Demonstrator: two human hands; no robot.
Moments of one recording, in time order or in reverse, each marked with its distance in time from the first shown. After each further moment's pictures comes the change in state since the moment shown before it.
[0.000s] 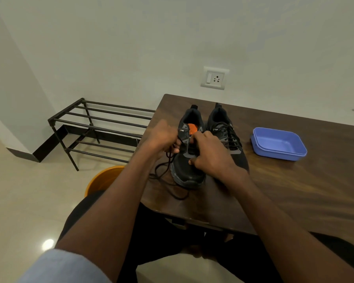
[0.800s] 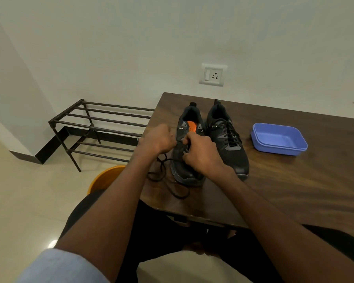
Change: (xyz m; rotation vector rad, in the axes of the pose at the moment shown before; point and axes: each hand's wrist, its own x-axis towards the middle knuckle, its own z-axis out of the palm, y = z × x) left_hand 0.011 -0.016 0.001 0.594 0.075 0.090; right_hand -0.001 -0.018 0.013 0.228 0.064 0.067
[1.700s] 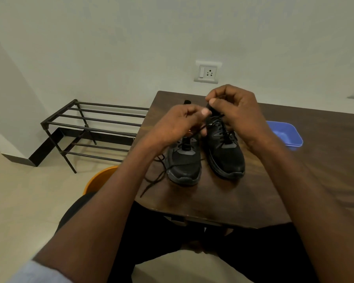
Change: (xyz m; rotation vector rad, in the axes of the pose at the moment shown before) left_hand -0.047 0.058 -0.026 -0.647 -0.264 0.478; right_hand -0.014 0.008 -0.115 0.632 0.281 -0.152
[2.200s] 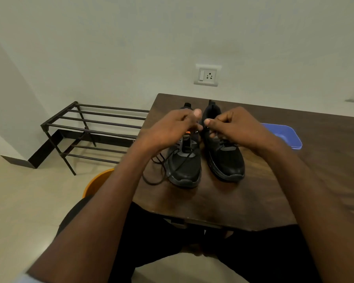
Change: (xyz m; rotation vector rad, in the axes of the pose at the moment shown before) left_hand -0.006 0.004 -0.011 0.203 -0.001 -0.060; right_hand -0.001 0.008 -0.010 -0.290 -0.303 0.253
